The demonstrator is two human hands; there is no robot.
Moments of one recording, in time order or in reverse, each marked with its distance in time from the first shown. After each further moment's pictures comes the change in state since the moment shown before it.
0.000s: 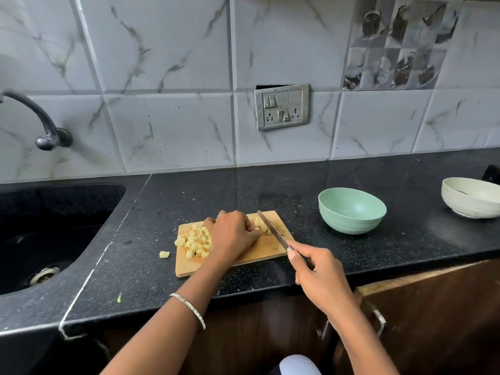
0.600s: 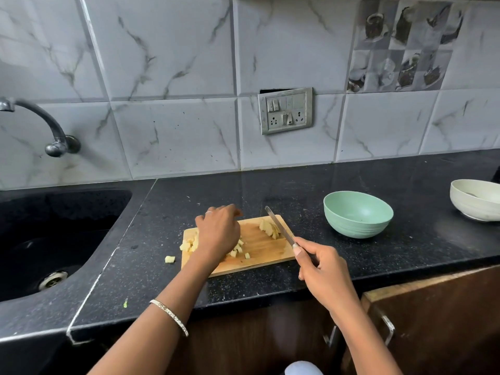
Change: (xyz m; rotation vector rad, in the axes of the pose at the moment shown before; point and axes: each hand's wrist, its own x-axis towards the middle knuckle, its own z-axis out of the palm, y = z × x) left_hand 0.007 -0.024 -0.028 0.063 0.046 0.068; right_hand 0.008 -0.007 0.002 0.039 0.057 -0.015
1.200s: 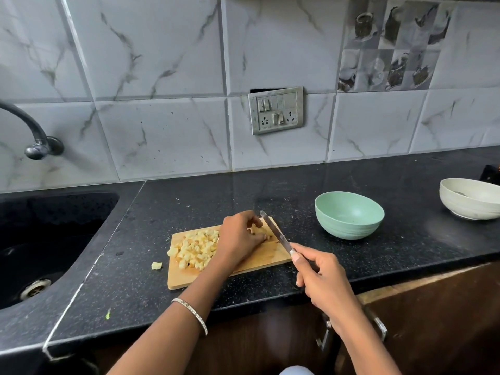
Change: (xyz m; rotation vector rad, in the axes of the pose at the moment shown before) left_hand 0.010 0.031 0.045 -0.345 -0.041 0.099; right_hand 0.001 0.013 -0.008 0.212 -0.058 0.136
